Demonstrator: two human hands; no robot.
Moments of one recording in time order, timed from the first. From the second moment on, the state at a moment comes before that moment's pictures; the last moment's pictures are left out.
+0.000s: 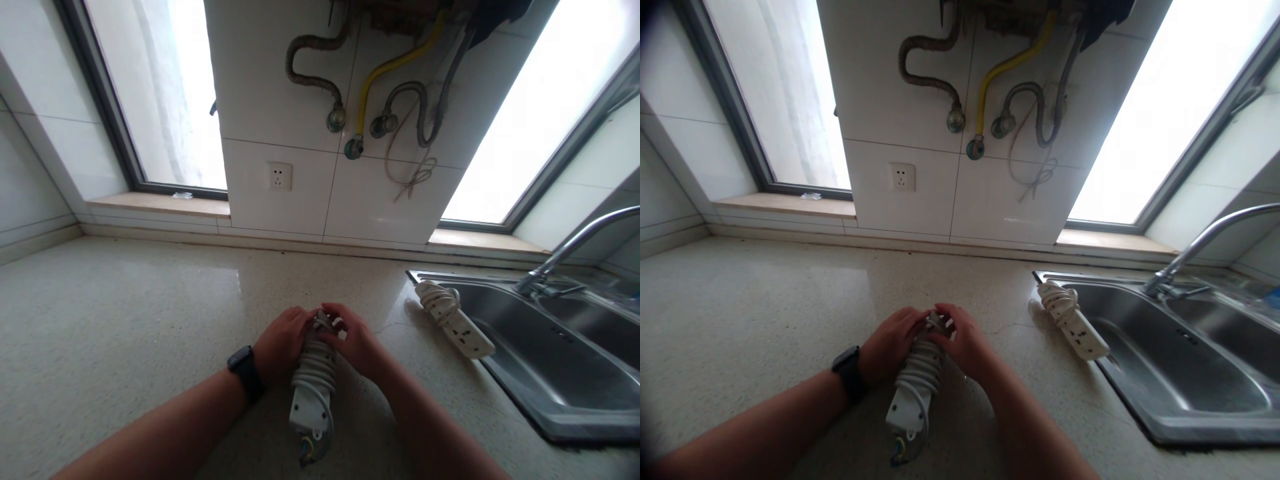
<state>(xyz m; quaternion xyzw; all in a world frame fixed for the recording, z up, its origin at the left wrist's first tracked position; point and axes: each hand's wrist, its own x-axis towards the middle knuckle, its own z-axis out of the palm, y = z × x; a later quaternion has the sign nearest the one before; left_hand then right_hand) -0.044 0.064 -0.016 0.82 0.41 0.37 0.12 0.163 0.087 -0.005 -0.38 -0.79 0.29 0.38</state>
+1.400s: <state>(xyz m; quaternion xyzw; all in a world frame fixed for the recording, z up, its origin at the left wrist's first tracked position) -0.048 0.065 -0.016 0.83 0.39 0.38 0.09 0.145 0.082 -0.024 -0.40 -0.70 0.40 0.44</state>
